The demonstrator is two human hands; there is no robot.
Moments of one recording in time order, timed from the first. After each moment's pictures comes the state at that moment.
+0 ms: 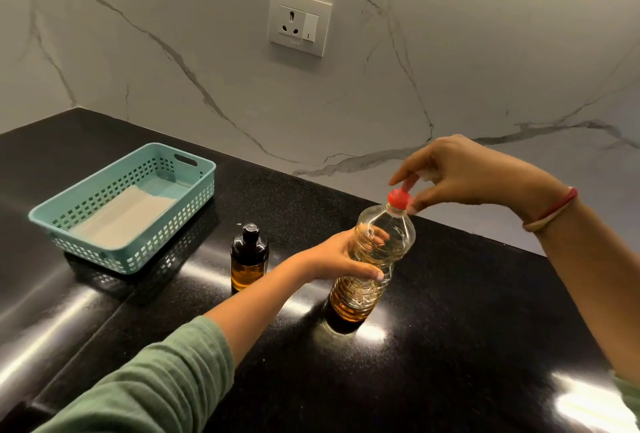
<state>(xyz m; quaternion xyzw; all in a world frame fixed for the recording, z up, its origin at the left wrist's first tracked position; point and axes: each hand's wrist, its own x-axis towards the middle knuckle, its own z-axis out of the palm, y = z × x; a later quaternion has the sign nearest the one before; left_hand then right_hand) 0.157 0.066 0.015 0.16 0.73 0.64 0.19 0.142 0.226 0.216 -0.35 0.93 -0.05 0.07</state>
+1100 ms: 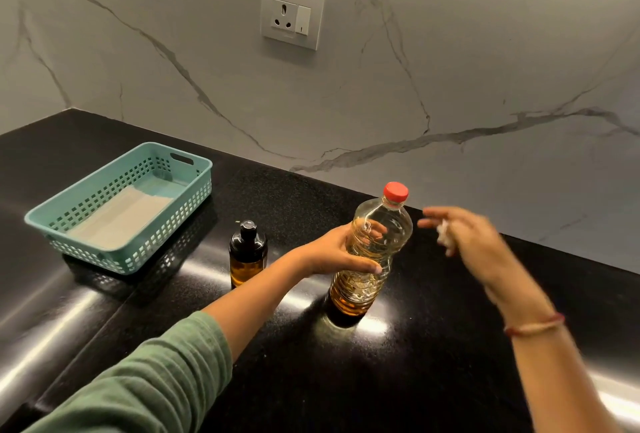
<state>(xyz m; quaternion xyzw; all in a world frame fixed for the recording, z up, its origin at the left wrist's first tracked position) 0.157 0.066 0.016 0.16 0.73 0.63 0.18 0.167 0.284 0.095 -0.08 0.88 -0.47 0.00</state>
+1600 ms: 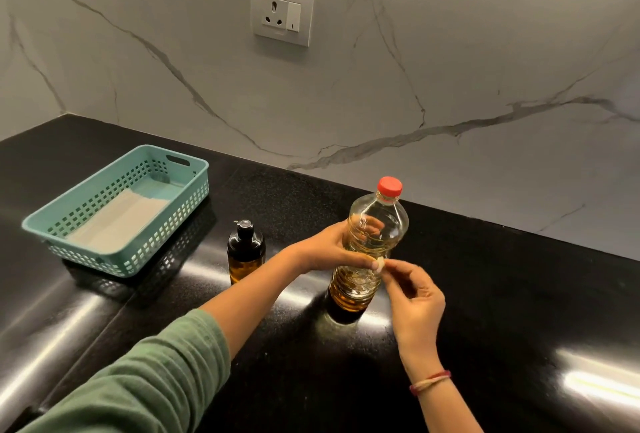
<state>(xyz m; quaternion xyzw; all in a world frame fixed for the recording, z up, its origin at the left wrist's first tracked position) 0.157 0.065 0.016 0.16 0.74 0.62 0.20 0.232 0.228 -0.010 -0.07 0.76 -0.61 -0.22</state>
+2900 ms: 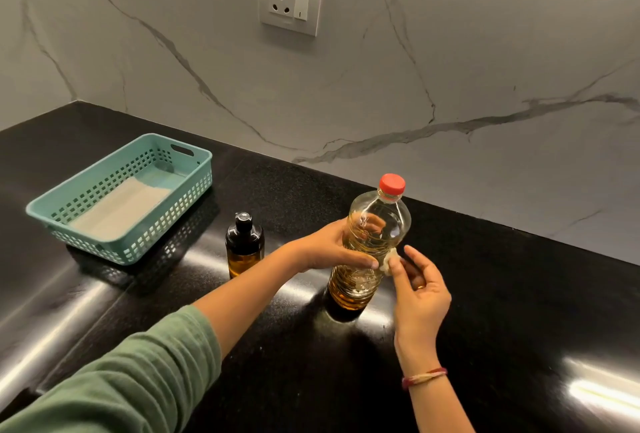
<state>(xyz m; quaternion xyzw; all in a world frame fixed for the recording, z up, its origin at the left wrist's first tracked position) 0.155 0.067 0.010 0.15 0.75 0.62 0.20 0.212 0.233 -0.022 0.04 0.72 -0.66 -0.23</state>
